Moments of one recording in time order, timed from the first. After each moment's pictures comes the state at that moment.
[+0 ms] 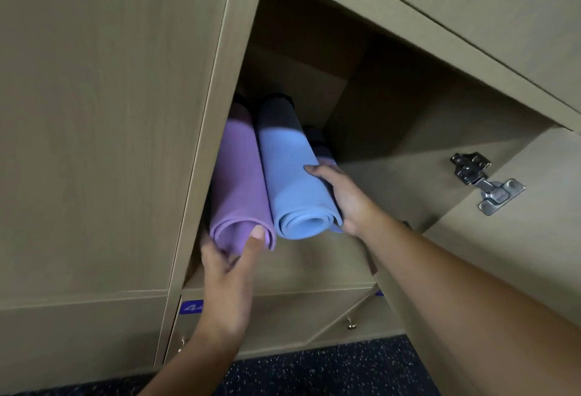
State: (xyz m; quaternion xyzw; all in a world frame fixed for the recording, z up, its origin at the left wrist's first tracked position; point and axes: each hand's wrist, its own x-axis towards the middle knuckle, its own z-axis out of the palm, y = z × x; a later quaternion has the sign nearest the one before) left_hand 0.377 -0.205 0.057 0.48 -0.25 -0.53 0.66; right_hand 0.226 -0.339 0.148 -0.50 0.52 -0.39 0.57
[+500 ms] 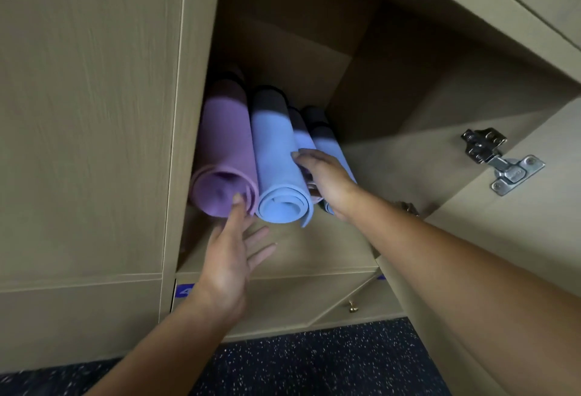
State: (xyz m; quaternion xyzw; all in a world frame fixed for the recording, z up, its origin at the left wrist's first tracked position) left_hand 0.373 -0.223 0.069 0.41 -0.13 -0.65 0.63; right_hand 0.242 -0.344 0.134 -0.58 0.62 -0.30 0.43
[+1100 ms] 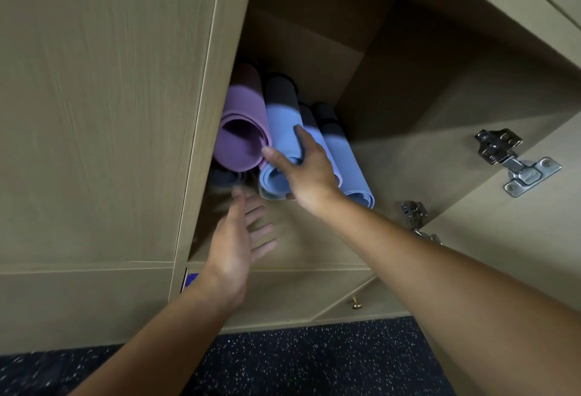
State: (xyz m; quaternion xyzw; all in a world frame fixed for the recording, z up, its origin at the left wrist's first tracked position) left_hand 0.387 -0.222 0.077 0.46 -0.15 -0.66 0.57; right_hand 0.282 -0.341 0.105 -0.67 0.61 -0.33 0.28
